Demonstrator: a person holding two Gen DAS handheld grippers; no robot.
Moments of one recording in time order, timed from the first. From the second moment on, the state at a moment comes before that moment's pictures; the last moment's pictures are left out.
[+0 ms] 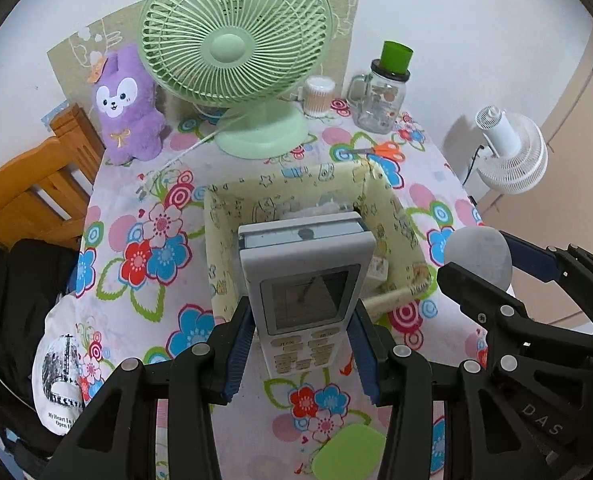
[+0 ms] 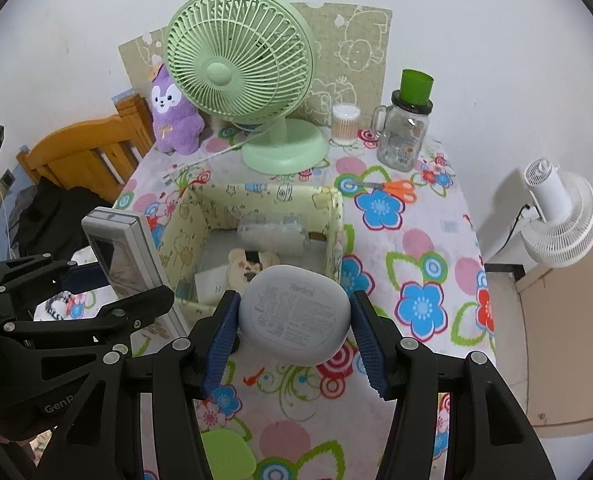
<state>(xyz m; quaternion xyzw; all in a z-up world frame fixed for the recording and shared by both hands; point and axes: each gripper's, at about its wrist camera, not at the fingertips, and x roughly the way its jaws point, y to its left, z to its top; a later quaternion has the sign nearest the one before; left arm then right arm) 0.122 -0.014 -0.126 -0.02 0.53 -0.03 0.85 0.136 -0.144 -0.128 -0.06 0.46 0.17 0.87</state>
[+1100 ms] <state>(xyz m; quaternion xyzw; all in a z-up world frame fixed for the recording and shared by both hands) 0.191 0.002 -0.182 -0.02 0.58 -0.01 0.82 0.222 -0.126 -0.173 -0.06 0.50 0.18 0.84</state>
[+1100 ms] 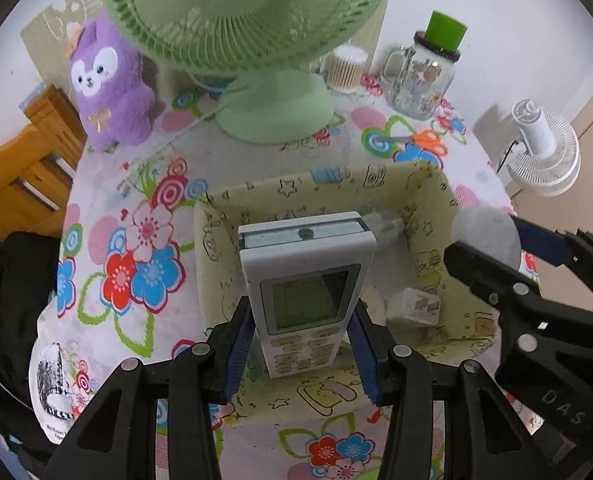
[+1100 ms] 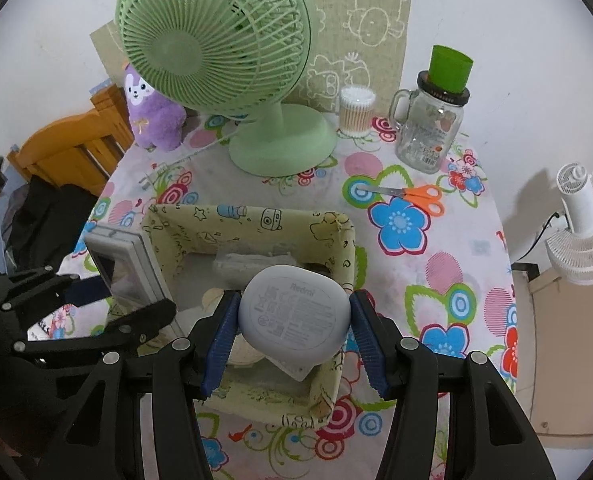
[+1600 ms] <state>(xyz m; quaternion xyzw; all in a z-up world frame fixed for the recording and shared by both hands) 0.205 0.000 -0.204 -0.01 0.58 -0.01 0.81 0.237 -0.115 -0.195 -0.06 0.52 0.18 0.83</state>
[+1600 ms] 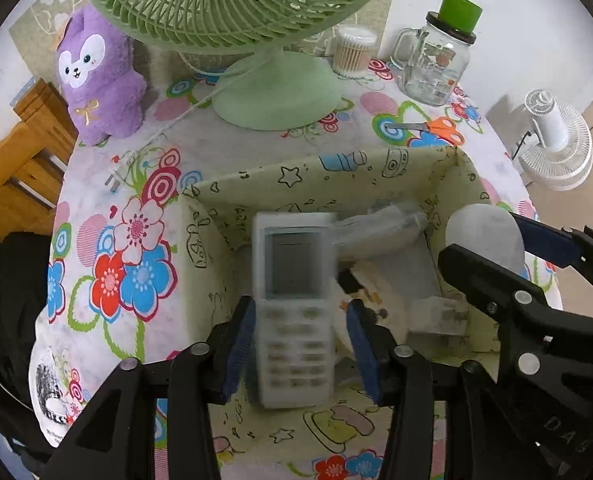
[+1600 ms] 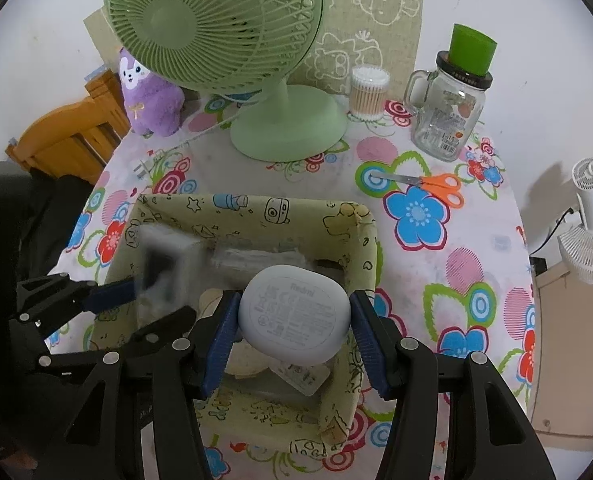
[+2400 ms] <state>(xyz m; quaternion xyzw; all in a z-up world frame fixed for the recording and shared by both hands) 0.195 -0.006 -0.205 0.03 0.59 0.00 0.81 0.239 -0.105 -0.212 -0.07 0.52 0.18 0.83</state>
